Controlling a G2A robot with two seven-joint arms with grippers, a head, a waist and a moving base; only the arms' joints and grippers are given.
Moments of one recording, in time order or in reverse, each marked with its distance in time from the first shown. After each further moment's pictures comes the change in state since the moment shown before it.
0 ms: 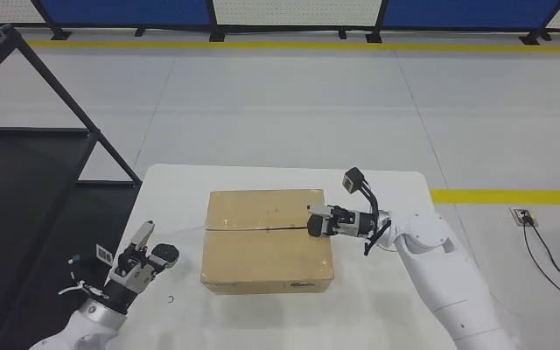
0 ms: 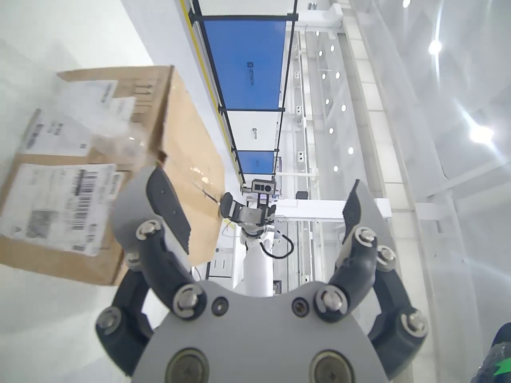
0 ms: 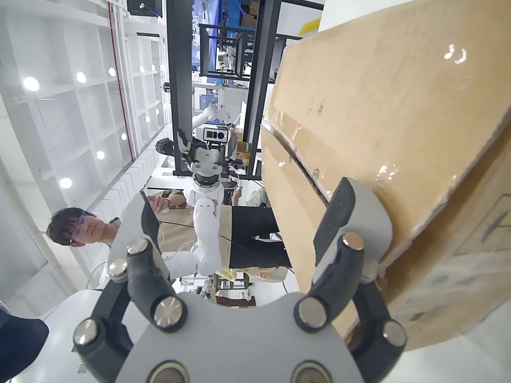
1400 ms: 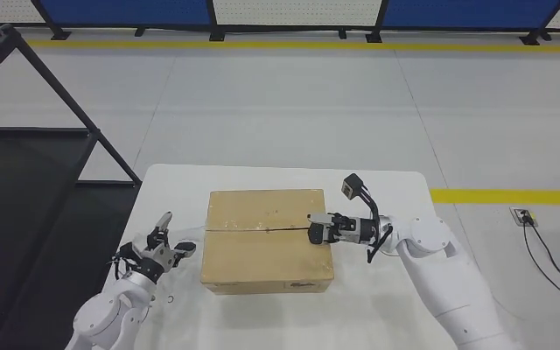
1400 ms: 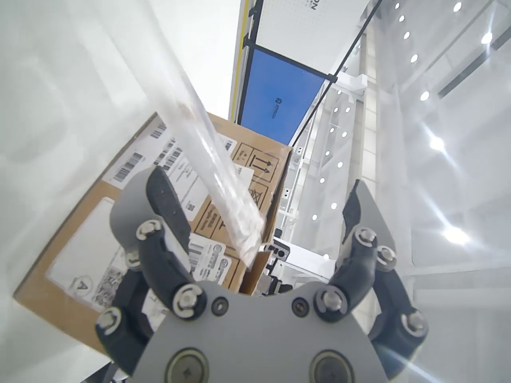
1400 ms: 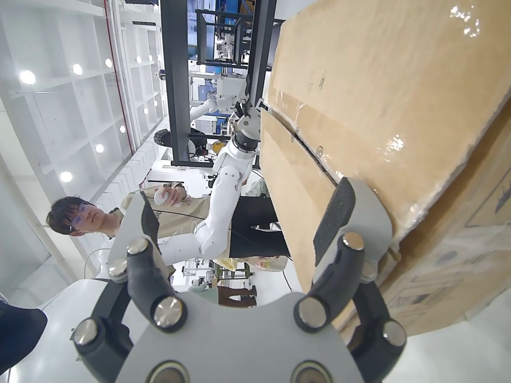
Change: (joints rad) left arm -0.348 -0.035 0.239 0.445 -0.150 0.105 0.130; right arm -0.025 0.020 -0.009 -0.045 -0.007 0.023 0.032
